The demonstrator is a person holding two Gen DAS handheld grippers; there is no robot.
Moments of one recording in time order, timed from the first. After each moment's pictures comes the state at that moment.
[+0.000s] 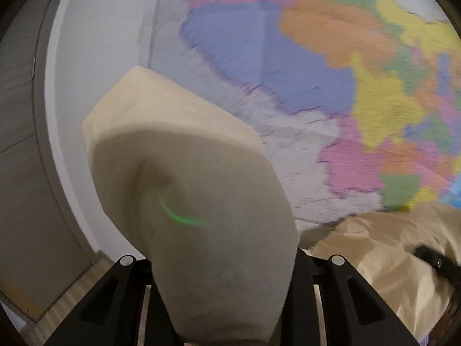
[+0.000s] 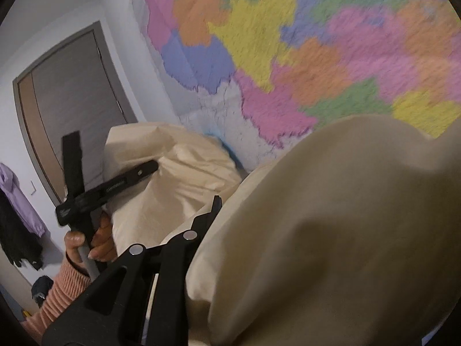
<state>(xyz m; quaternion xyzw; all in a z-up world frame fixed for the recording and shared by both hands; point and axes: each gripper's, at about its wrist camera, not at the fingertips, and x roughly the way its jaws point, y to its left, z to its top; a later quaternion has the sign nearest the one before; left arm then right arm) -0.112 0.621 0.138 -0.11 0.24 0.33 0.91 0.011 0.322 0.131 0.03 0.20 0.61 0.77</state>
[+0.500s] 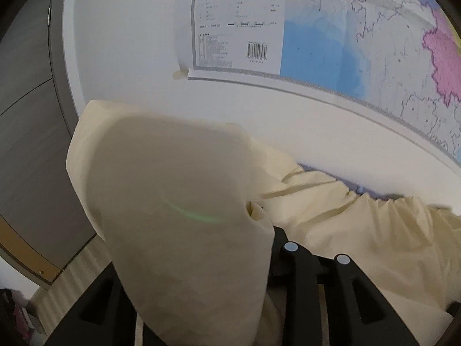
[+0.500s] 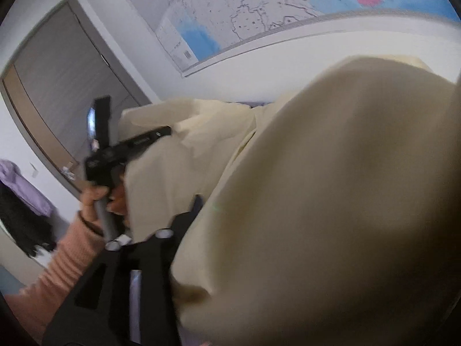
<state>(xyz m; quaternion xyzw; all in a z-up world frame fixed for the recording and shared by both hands) -0.129 0.677 0.000 -0.14 0.35 0.40 0.84 0.018 0.322 -0.008 0.00 0.35 0.61 0.71</state>
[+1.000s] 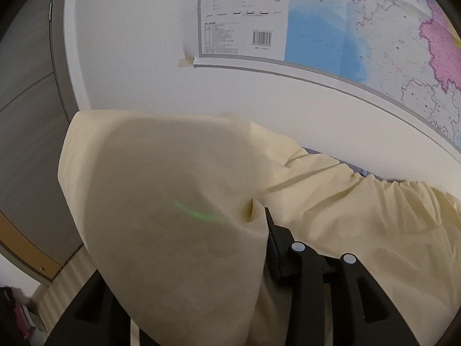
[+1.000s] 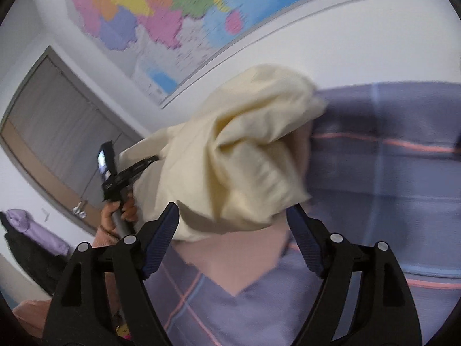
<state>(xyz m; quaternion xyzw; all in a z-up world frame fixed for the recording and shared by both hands) -0.142 0.667 -0.009 -0.14 0.36 0.39 0.84 0.059 0.194 -0.009 0.10 0.37 0.55 0.74</state>
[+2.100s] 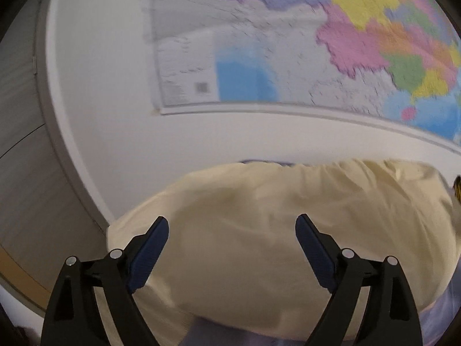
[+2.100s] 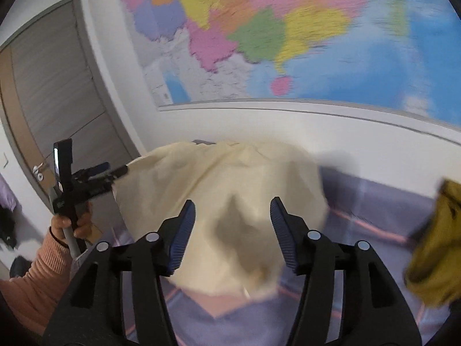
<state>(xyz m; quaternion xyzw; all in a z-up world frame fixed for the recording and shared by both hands) -0.170 0.549 0.023 -0.05 0.33 0.33 0.88 0.026 0.273 0.062 -0.04 0.25 0.53 0.81</state>
